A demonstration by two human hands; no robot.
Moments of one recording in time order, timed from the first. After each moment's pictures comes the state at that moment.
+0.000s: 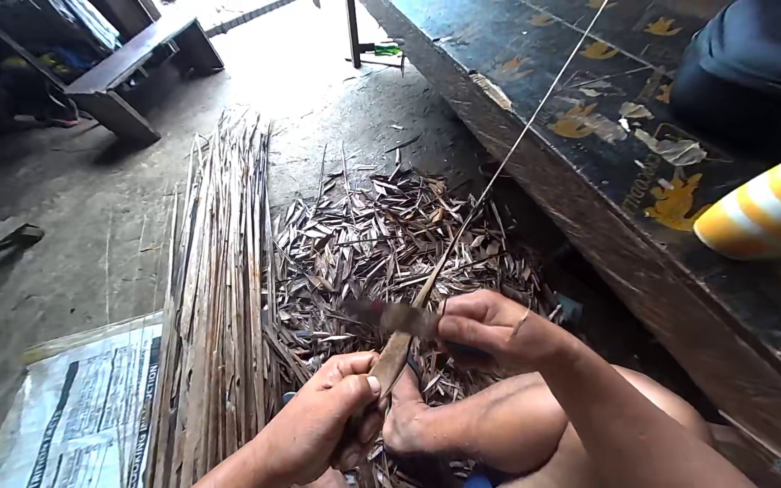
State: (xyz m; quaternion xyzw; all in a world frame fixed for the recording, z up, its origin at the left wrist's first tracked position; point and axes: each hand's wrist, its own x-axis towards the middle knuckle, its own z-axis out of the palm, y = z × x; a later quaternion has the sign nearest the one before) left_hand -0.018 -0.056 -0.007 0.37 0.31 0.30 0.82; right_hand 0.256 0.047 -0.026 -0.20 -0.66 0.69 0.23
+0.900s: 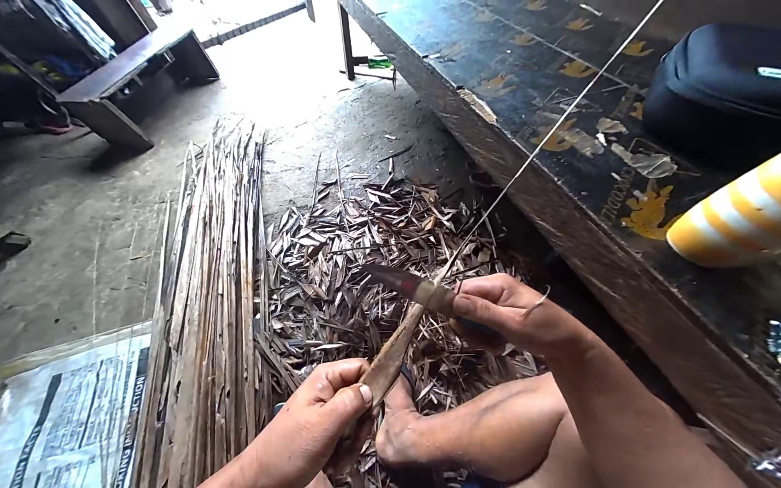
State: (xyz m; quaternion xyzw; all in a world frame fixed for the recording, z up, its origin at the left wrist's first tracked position) left_hand -0.017 -0.057 -0.009 0.43 0.35 0.32 0.77; right_hand 0.280 0.063 -0.015 -0.23 -0.66 0.67 0.26
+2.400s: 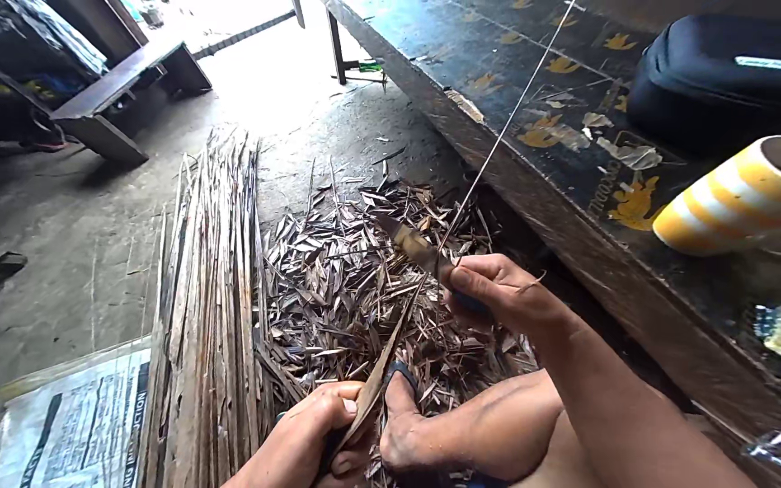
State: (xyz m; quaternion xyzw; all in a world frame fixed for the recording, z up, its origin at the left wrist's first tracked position) left_hand -0.020 -0.063 -0.006 0.32 0.28 0.28 0.86; right_hand 0.275 0.071 -0.013 -0.24 -0.63 0.66 0.34
